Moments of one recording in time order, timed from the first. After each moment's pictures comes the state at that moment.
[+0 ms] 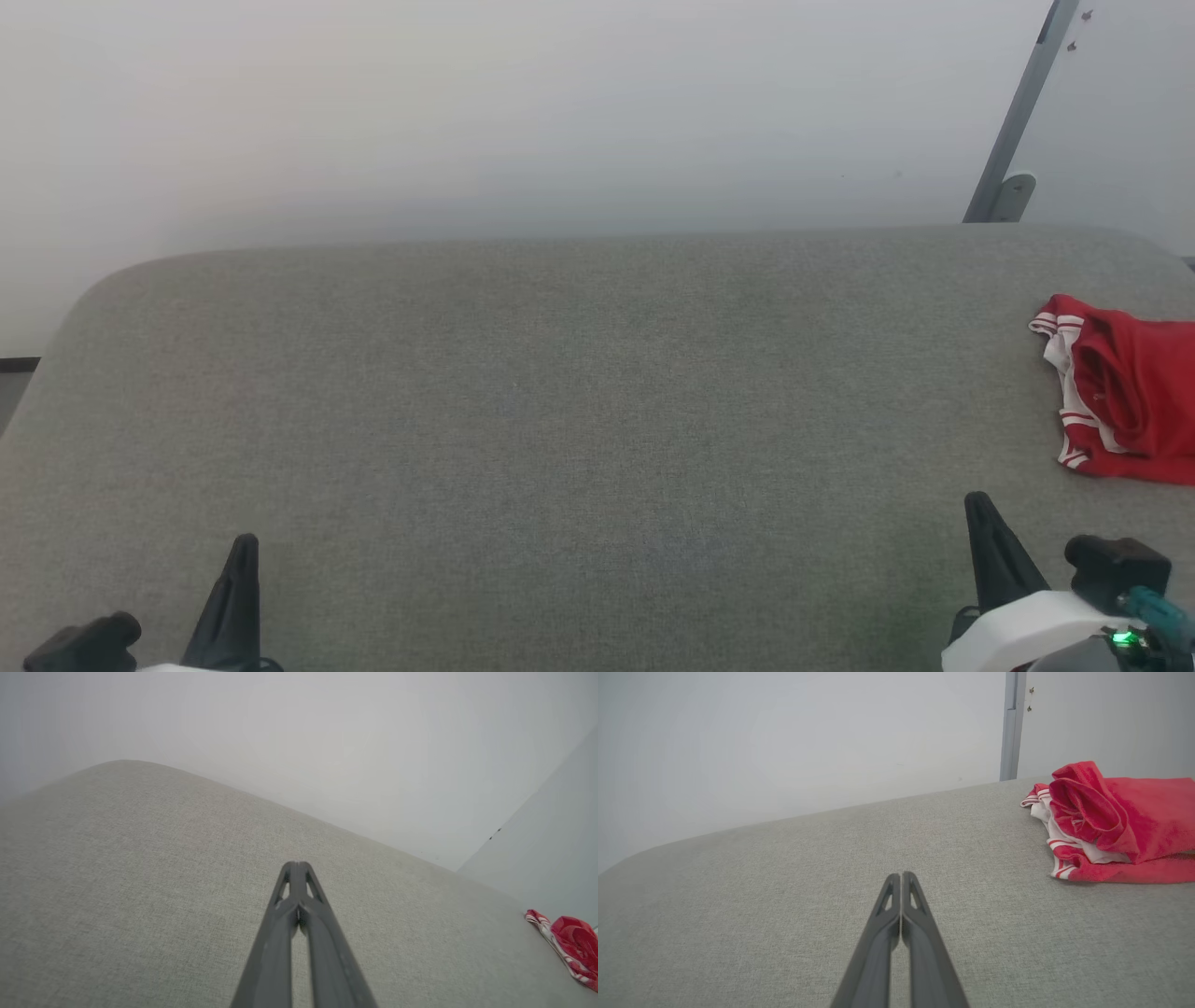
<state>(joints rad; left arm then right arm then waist) 0.13 0.23 0.07 0.16 -0.63 -0.13 -0.20 0.00 -0.10 -0.07 0.31 0.28 0.13 -0.19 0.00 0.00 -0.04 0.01</state>
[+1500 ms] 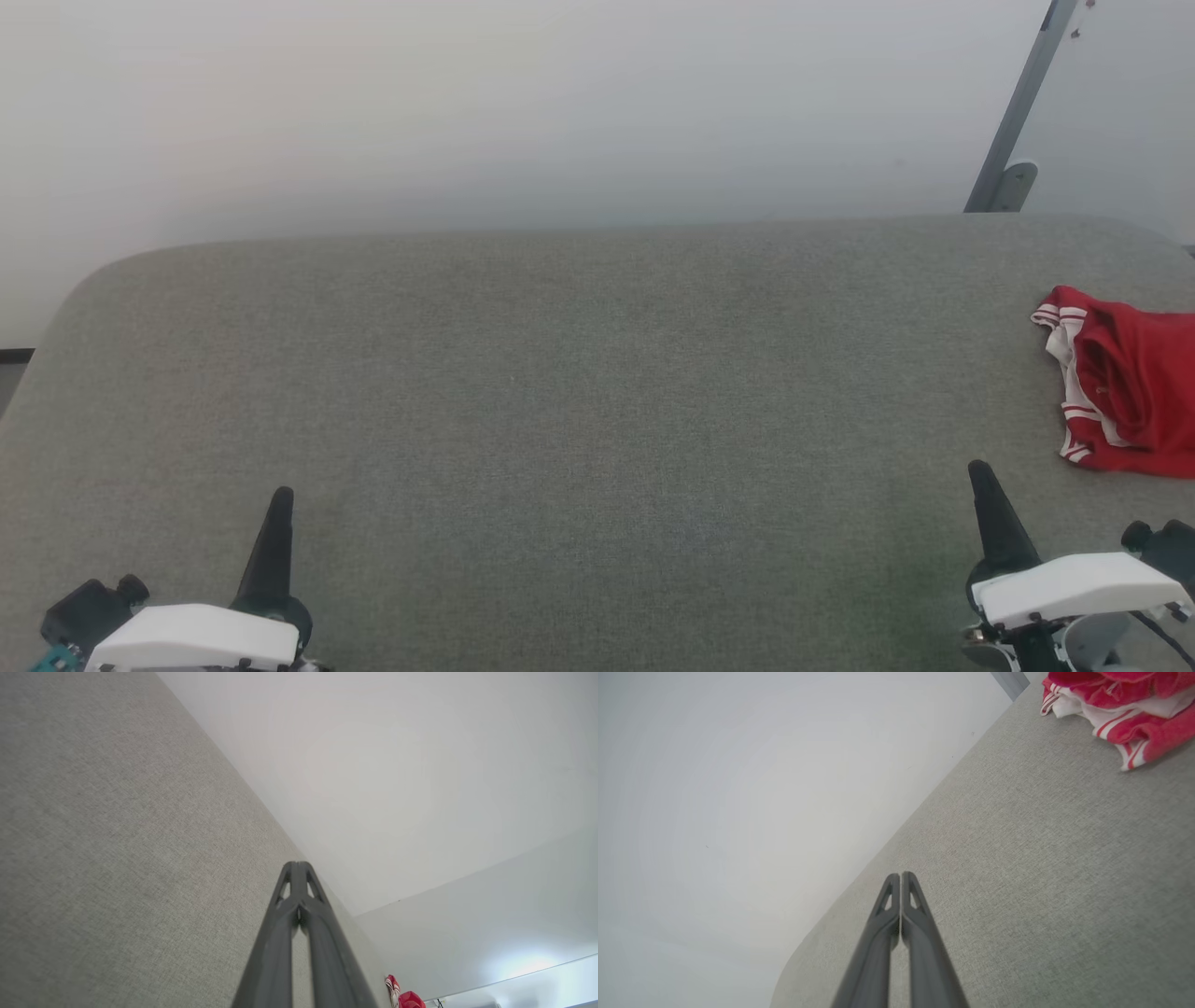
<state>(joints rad) 0.01 0.14 0.09 0.20 -1.14 -0.13 -0.04 -0.05 -0.07 -0.09 0.27 0.97 0.13 -0.03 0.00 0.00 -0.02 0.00</state>
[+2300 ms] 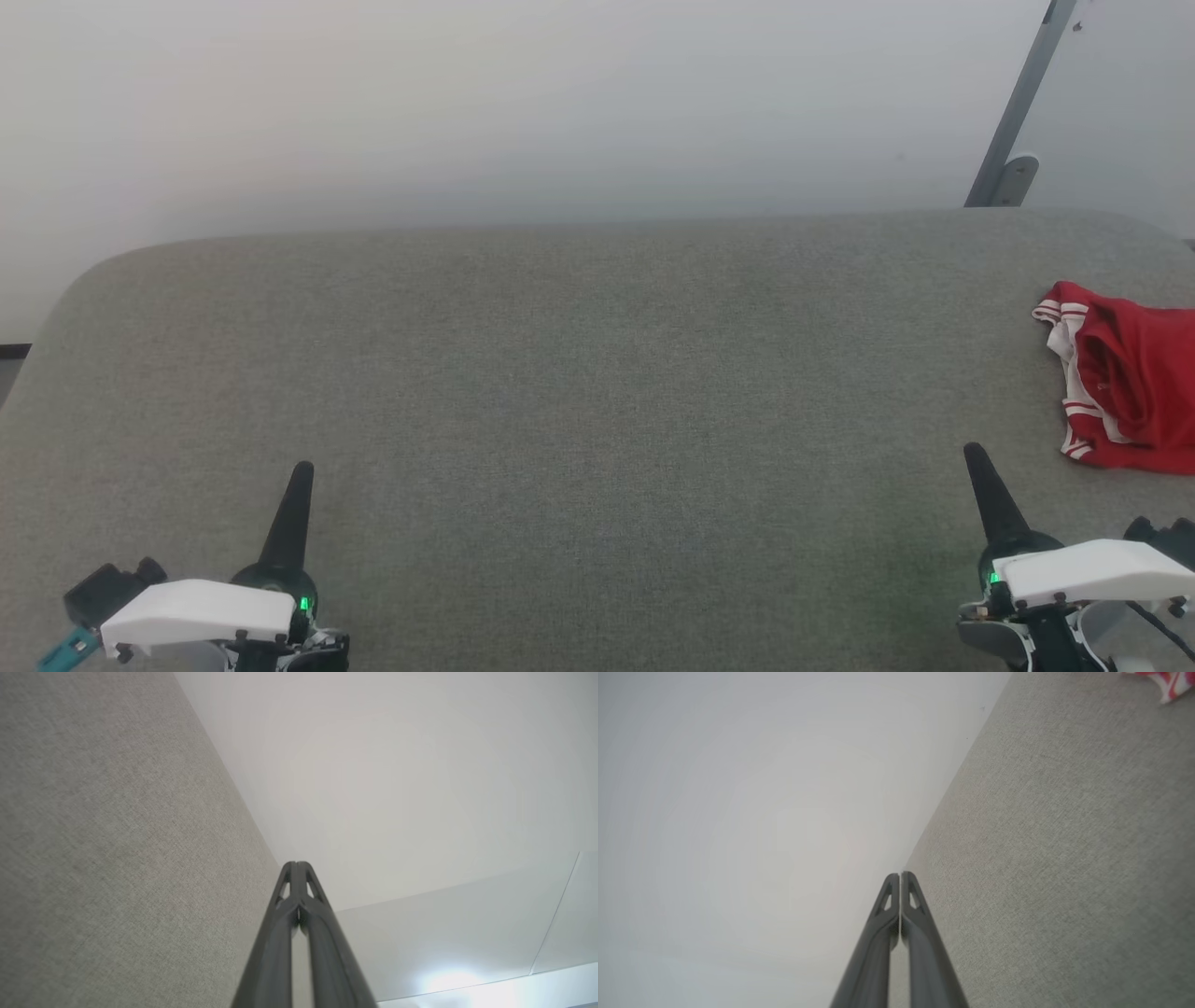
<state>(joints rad) -0.04 0.10 0.10 0.22 -1.33 -0.13 0.03 -0.07 -0.06 -0.10 0.26 1.24 0.13 0.03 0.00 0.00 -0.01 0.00</state>
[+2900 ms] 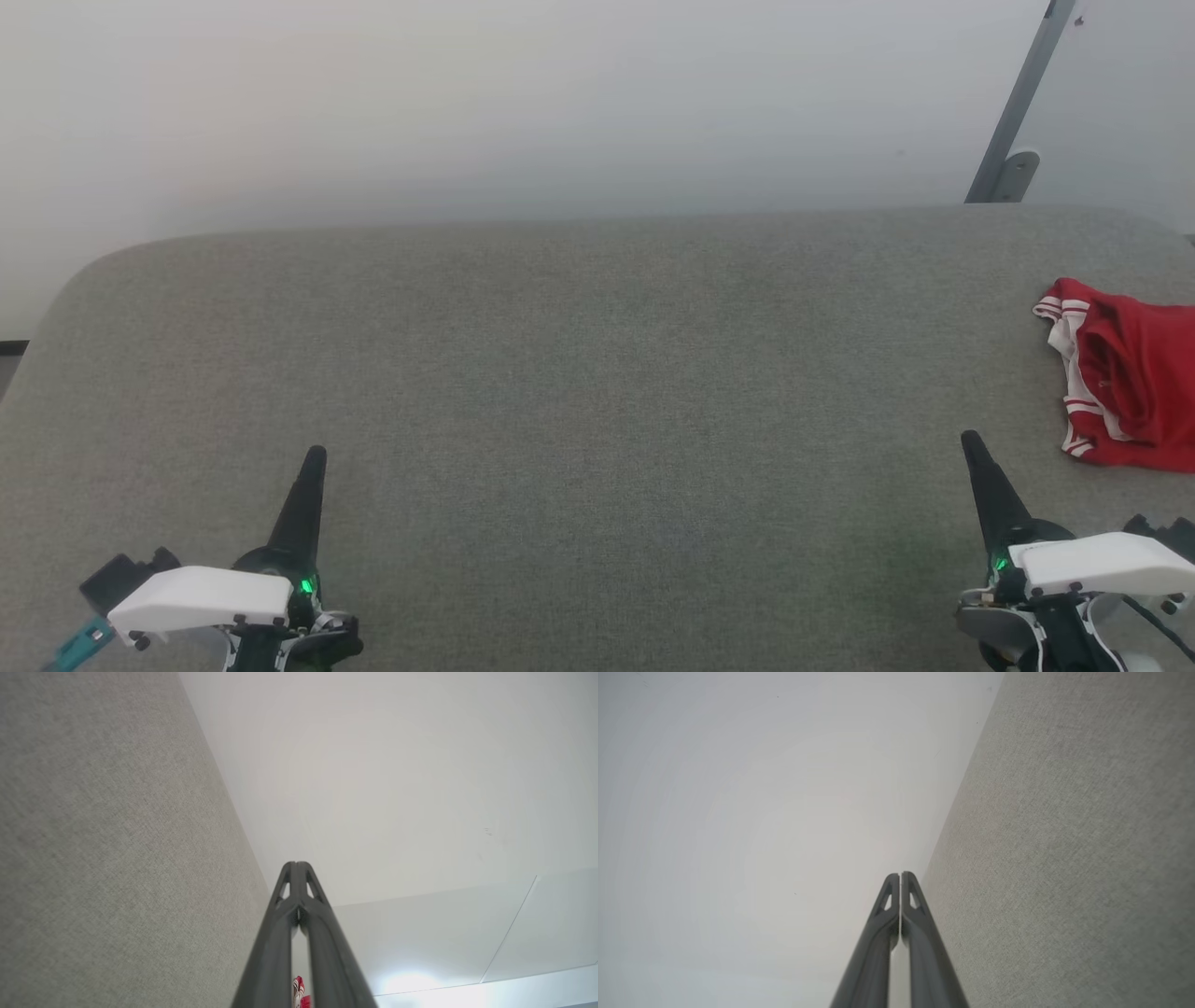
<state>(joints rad) -0.07 0.08 0.11 0.23 -1.45 -0.13 0.07 -0.09 -0.06 -0.11 0.26 1.40 0.13 0.07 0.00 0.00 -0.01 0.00</state>
